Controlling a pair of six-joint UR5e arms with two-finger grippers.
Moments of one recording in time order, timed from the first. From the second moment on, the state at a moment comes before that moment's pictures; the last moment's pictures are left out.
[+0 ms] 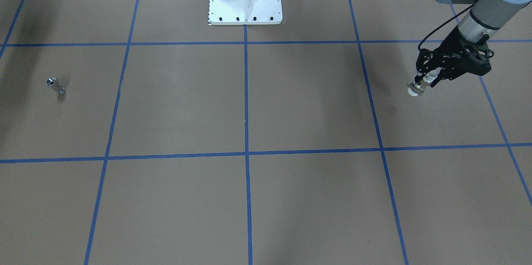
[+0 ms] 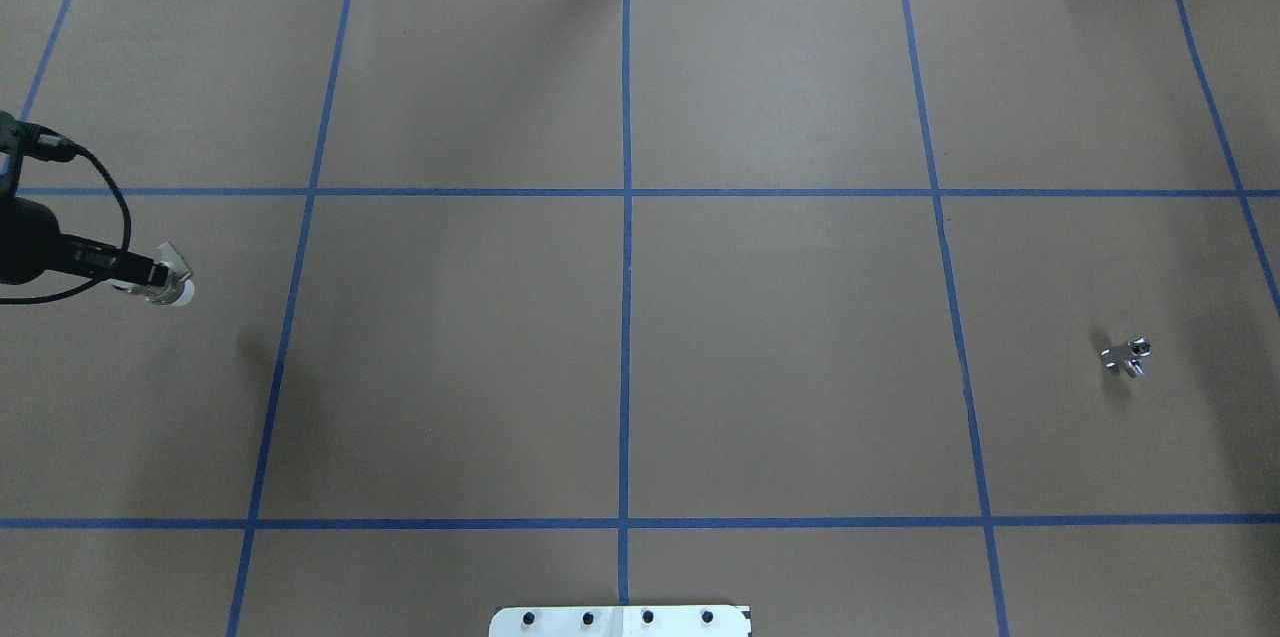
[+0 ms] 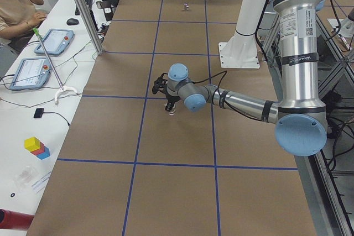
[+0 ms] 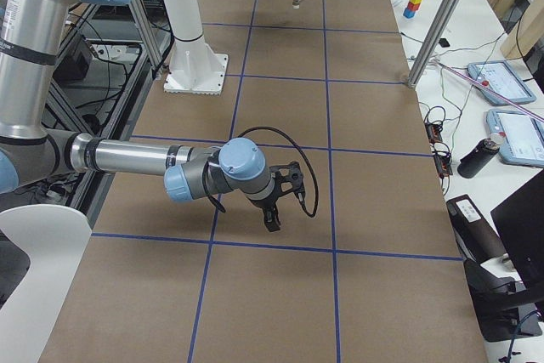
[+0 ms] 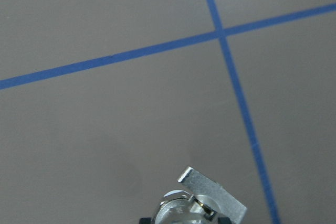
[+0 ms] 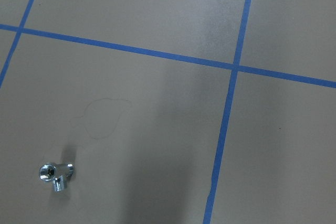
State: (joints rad) left arm -0.92 -1.50 -1.88 -2.19 -2.15 -0.80; right arm 1.60 -1.91 1.87 -1.22 2.47 0.01
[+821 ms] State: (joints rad) left arm -0.56 -2.10 -1.87 -1.63 -1.91 -1.31; right arm 1.60 -1.91 1.86 -1.22 2.47 0.01
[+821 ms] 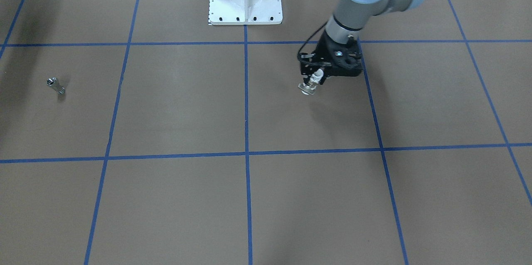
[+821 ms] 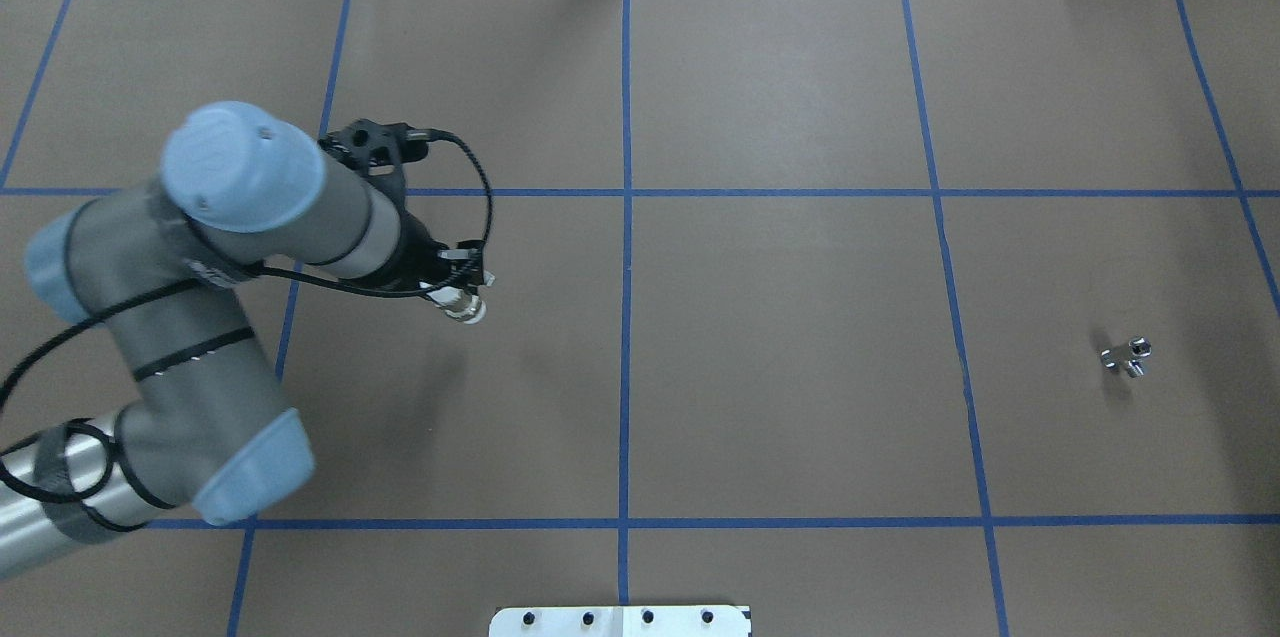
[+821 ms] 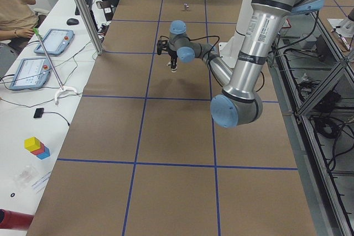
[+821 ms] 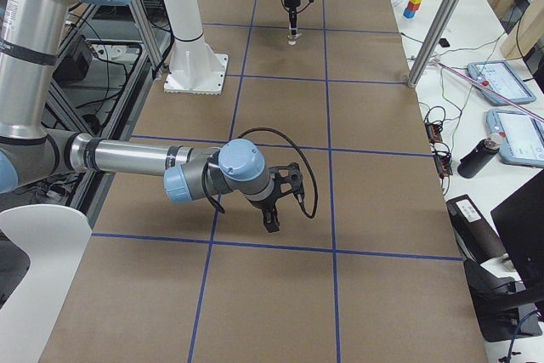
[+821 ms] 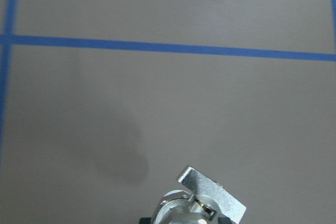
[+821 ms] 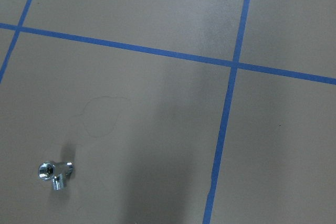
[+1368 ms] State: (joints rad) left arm -0.46 -2.41 -1.64 -1.46 -1.81 -1.50; right arm 1.60 -1.91 1.86 -1.22 2.47 0.01
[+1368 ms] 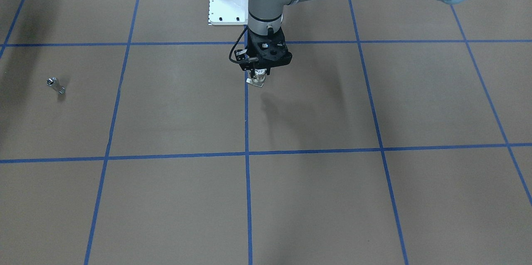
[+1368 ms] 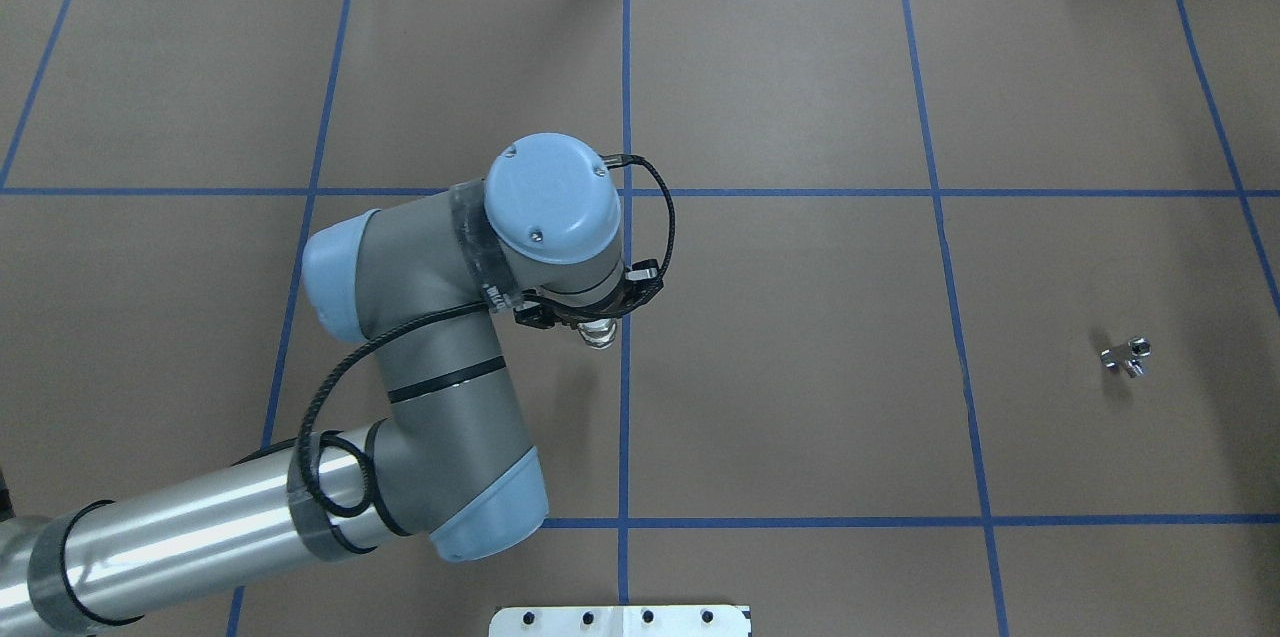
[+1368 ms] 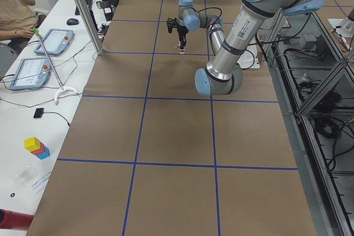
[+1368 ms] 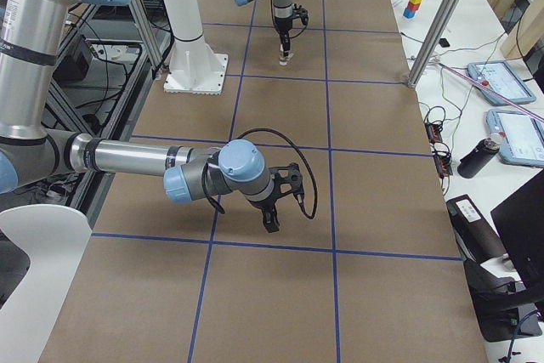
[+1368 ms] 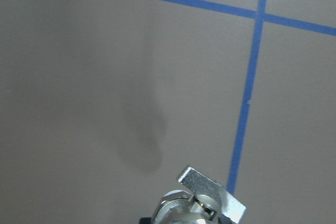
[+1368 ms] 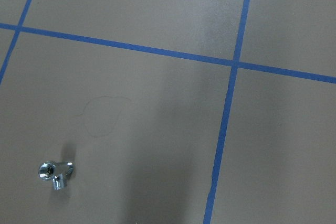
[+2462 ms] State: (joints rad) left arm -0.45 -2.47 -1.49 -1.57 -1.80 -1.52; right arm 1.60 -1.91 1.86 -1.22 2.47 0.01
